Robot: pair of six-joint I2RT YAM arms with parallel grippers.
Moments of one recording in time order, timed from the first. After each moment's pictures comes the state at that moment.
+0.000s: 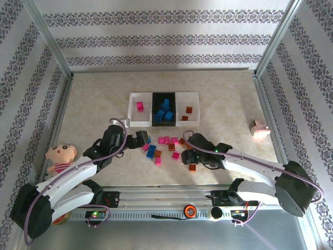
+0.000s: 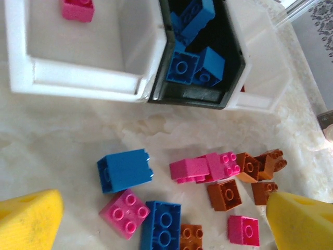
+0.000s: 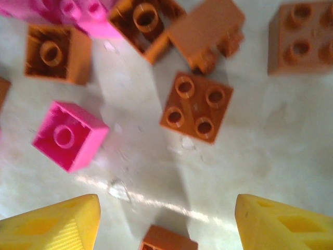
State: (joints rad) left arm -0.53 0.94 0.45 -0.09 0.04 -0.66; right arm 0.82 1.14 0.56 -0.53 0.06 0.66
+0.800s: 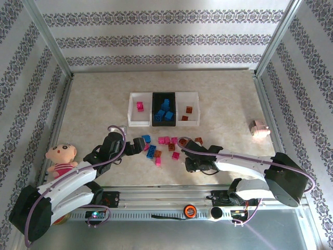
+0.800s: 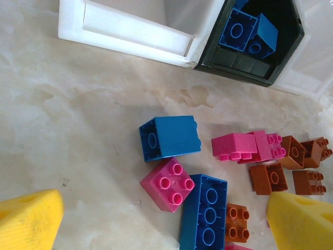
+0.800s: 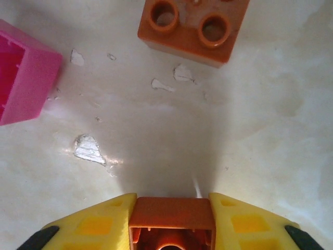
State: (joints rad) left arm -0.53 0.91 0.35 -0.08 0.00 -0.69; right arm 0.91 1.26 0.57 -0.59 0.06 0.76
